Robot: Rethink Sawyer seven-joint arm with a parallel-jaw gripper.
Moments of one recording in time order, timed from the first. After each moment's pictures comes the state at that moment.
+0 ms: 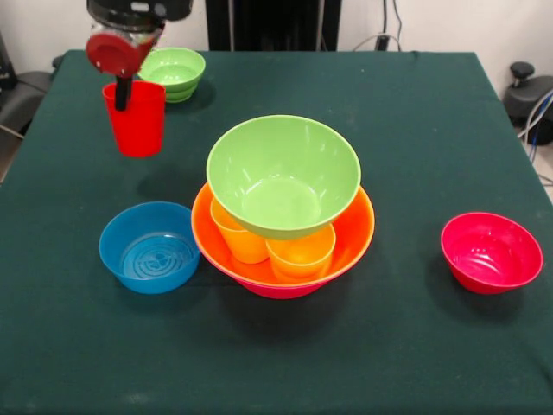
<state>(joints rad) -0.23 -0.50 -0.40 1.63 0.36 0.38 2.73</state>
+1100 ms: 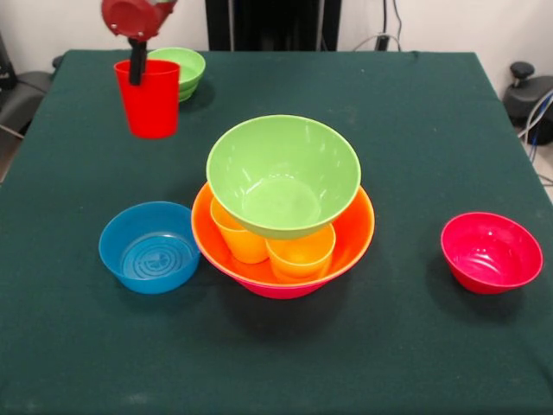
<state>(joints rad) -0.18 -0.59 -0.40 1.67 0.36 0.39 2.73</state>
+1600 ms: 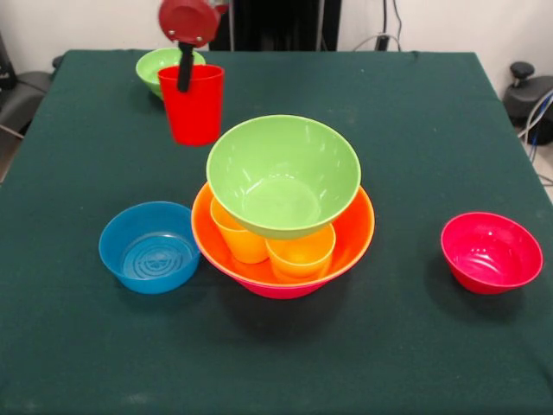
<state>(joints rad) -0.10 -0.59 -0.40 1.64 0.36 0.43 2.73</state>
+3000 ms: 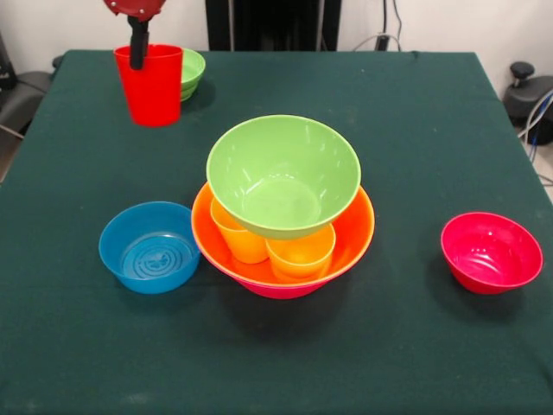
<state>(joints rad) -0.18 -0.63 -0.40 1.64 0.34 0.46 2.73</state>
